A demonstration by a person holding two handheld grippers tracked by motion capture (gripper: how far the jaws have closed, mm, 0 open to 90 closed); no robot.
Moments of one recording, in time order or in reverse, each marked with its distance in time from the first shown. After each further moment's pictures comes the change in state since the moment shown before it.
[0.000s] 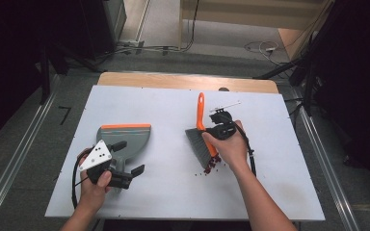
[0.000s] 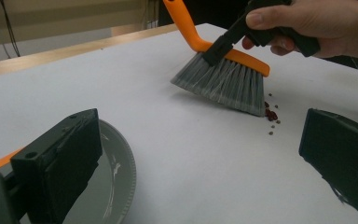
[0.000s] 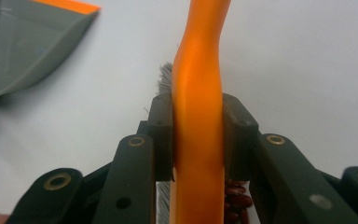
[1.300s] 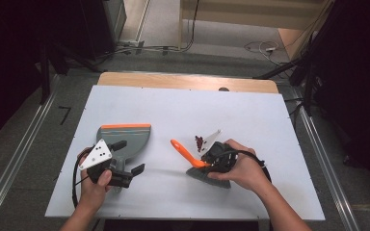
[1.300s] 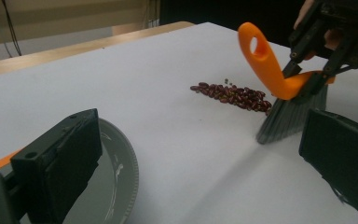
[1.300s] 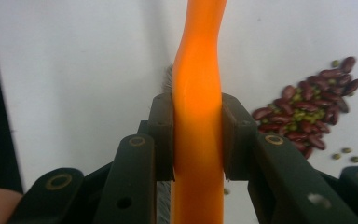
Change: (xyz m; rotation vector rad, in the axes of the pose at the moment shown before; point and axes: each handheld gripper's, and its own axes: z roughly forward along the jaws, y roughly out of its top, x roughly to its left) left arm 0.002 0.000 0.001 0.000 0.005 -0.006; right arm 0.047 -0.058 -0.025 0.252 0.087 -0.772
